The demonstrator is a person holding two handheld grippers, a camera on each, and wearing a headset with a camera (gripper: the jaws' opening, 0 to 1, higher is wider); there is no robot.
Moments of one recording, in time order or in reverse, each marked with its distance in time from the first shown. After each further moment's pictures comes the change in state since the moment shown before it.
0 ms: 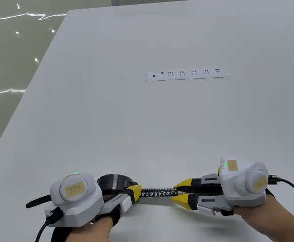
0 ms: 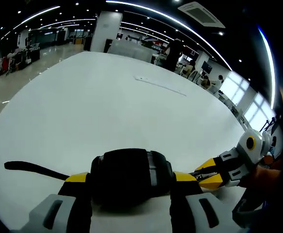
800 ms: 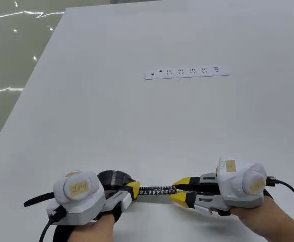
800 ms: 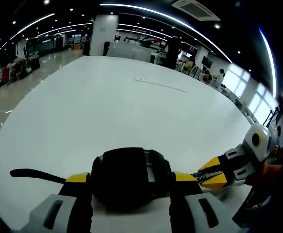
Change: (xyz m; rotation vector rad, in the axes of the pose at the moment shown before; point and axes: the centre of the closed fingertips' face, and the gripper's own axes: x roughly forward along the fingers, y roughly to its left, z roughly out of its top) left arm 0.002 -0.002 0.003 0.074 -0.008 0.055; right arm 0.002 0.001 -0.005 -0.006 0.008 -0.037
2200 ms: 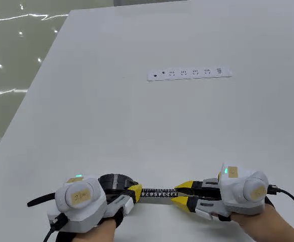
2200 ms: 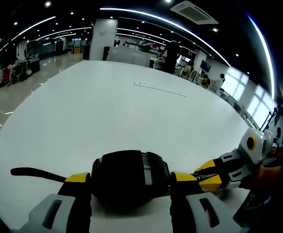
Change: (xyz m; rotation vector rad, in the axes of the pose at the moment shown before) left arm -0.007 0.002 0.001 -0.010 -0.049 -0.013; right arm 0.001 -0.003 -0.005 0.033 -0.029 -0.033
